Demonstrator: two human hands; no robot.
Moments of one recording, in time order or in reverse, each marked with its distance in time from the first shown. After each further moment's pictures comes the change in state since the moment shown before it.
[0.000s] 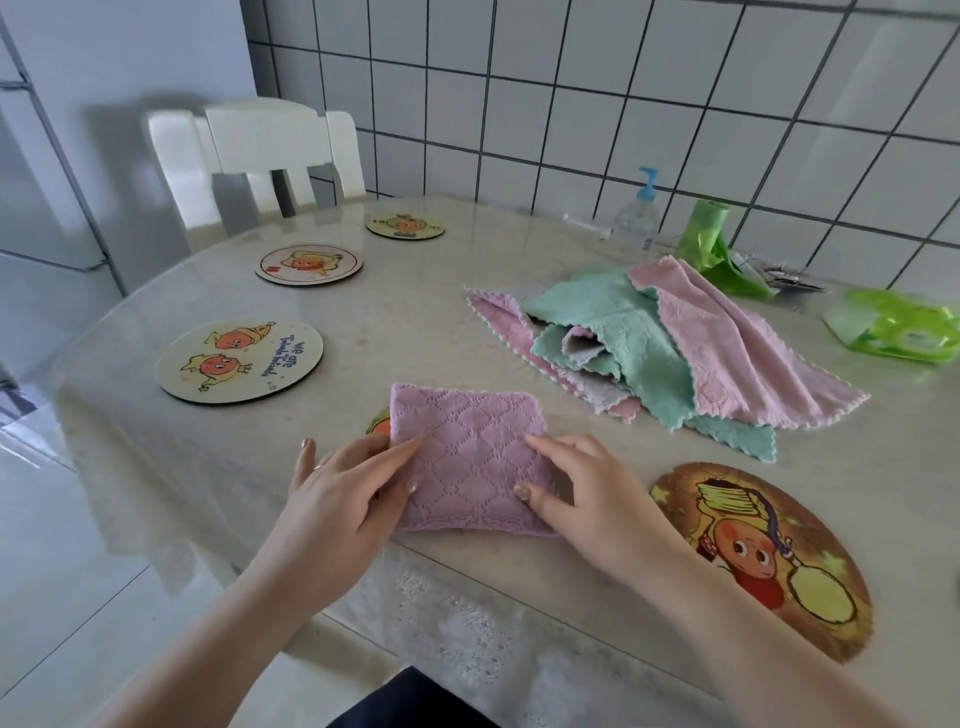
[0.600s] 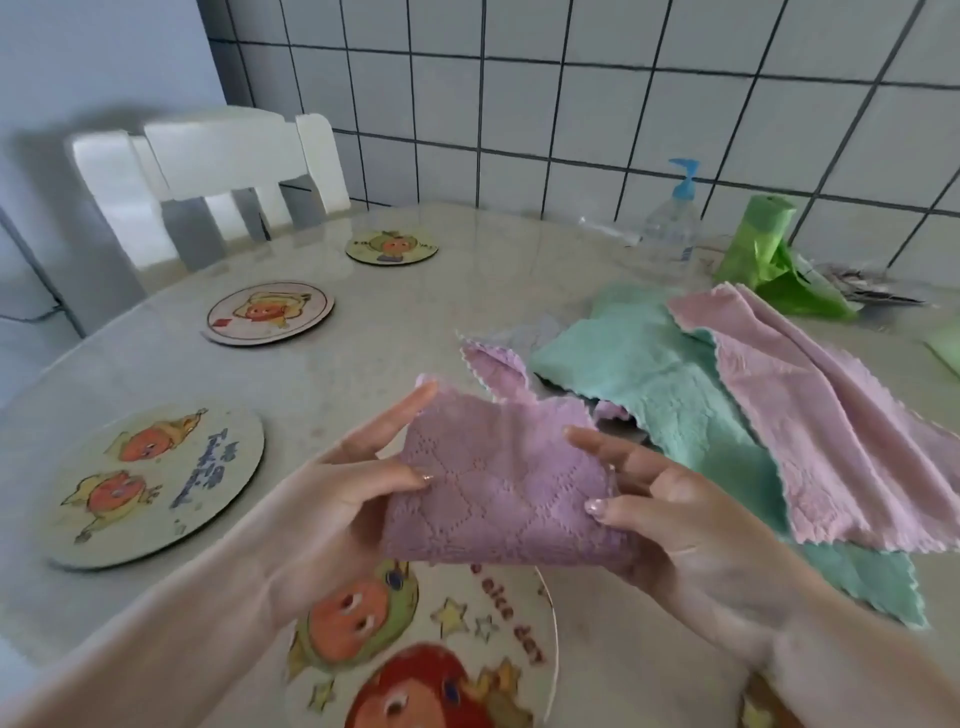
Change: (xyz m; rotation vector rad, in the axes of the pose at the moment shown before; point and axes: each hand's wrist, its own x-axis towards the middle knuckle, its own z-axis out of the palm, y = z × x) left_hand 0.144 0.025 -0.012 -1.488 -0.347 -0.618; right_hand 0.092 0.033 -0.049 1.360 -0.173 0.321
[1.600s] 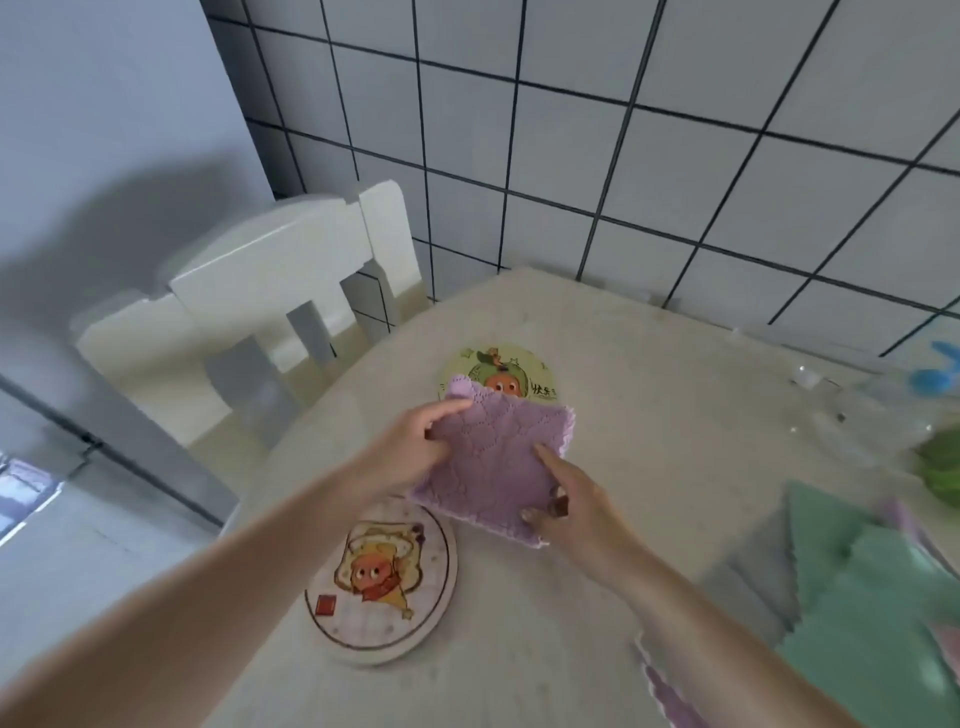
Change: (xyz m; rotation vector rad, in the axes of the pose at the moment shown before) left_hand 0.300 0.252 -0.194 1.027 0.118 0.004; right_hand 0.380 -0.091 0.113 -0.858 0.098 0.014
